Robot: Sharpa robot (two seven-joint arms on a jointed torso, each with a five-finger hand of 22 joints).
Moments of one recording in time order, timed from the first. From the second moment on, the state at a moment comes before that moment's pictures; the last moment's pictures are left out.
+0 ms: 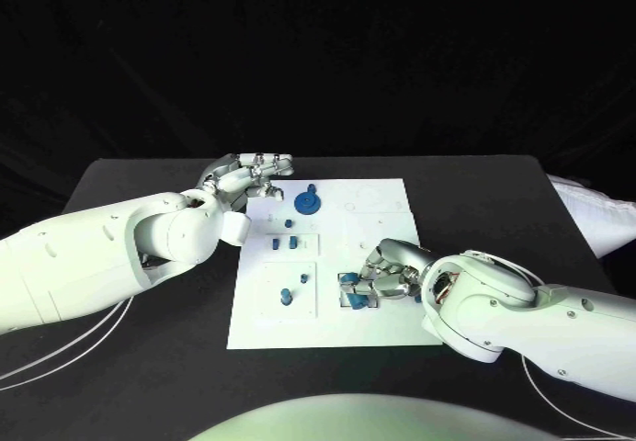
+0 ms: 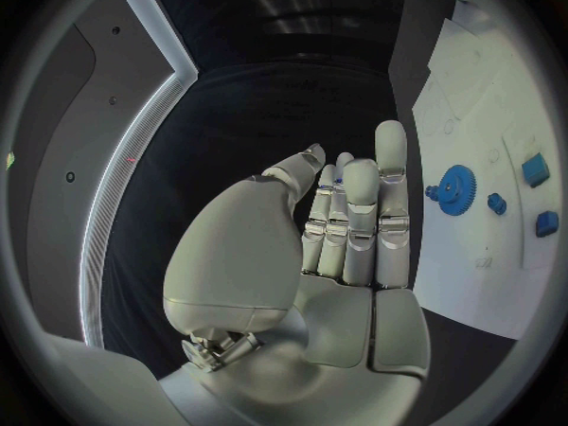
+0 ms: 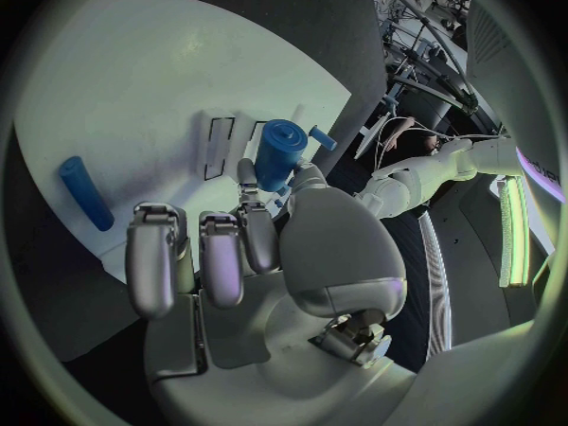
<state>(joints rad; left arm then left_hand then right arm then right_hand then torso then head) 1.18 -0.87 -0.04 1.54 0.07 -0.28 0.32 1.37 -0.11 0.38 0.01 0.10 1.02 0.17 0.14 0.07 1.16 0.09 0.24 0.09 1.26 0.01 1.10 0.58 0.16 1.28 0.11 0.50 0.85 1.02 -0.88 -0.04 1.89 -1.33 -0.30 -0.57 1.16 0.02 -0.14 0.29 0.34 1.13 0.06 0.27 0.26 1.45 -0.02 1.37 1.31 1.47 -0.08 1.52 1.31 0.06 1.47 0.03 1.43 1.31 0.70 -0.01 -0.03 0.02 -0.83</state>
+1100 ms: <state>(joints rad) 1.18 -0.87 -0.04 1.54 0.06 -0.27 0.31 1.37 -0.11 0.37 0.01 0.10 1.02 0.17 0.14 0.07 1.16 0.09 0.24 0.09 1.26 0.01 1.10 0.58 0.16 1.28 0.11 0.50 0.85 1.02 -0.89 -0.04 1.90 -1.42 -0.28 -0.60 1.15 0.02 -0.21 0.26 0.19 1.12 0.05 0.30 0.32 1.45 -0.02 1.37 1.31 1.47 -0.09 1.52 1.31 0.06 1.47 0.03 1.43 1.30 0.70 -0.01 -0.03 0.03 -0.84</state>
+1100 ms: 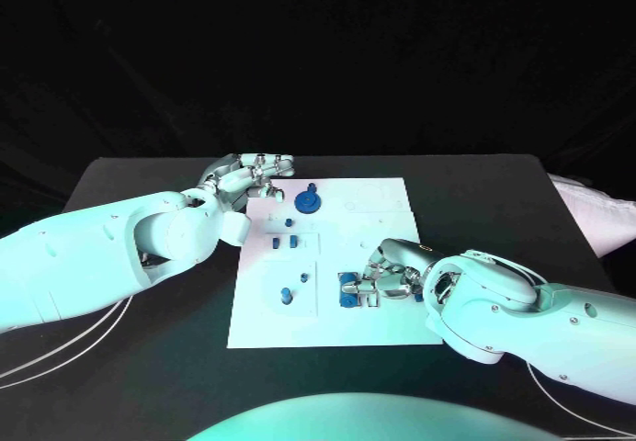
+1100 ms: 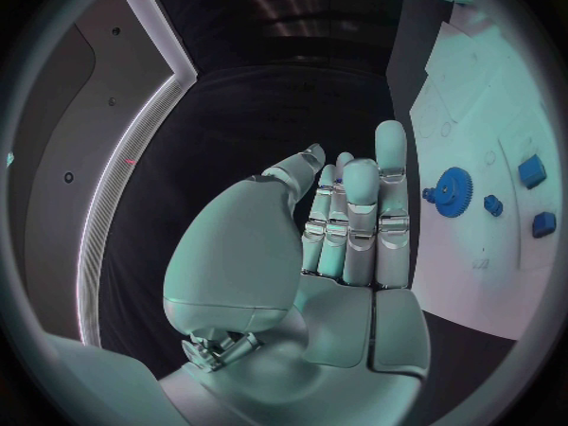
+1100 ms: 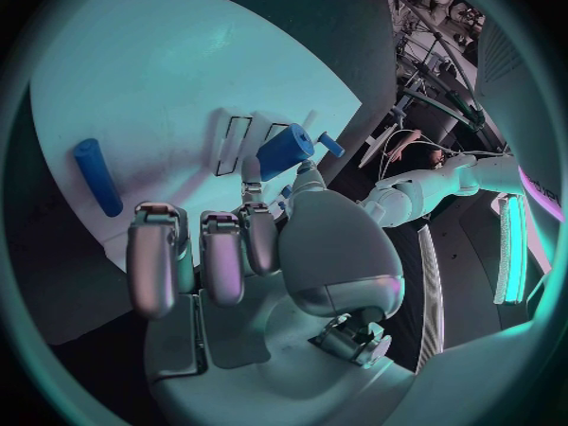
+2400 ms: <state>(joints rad) 1.18 -0.87 -0.04 1.53 0.06 -0.26 0.30 1.37 -0.11 0.37 0.01 0.10 1.02 0.17 0.14 0.07 1.15 0.09 0.24 0.09 1.26 0.01 1.10 0.58 0.16 1.28 0.11 0.50 0.85 1.02 -0.87 -0.04 1.88 -1.46 -0.31 -0.57 1.27 0.07 -0.18 0.17 0.14 1.12 0.04 0.34 0.36 1.46 -0.03 1.41 1.33 1.47 -0.09 1.52 1.31 0.06 1.47 0.01 1.43 1.31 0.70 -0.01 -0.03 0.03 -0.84</state>
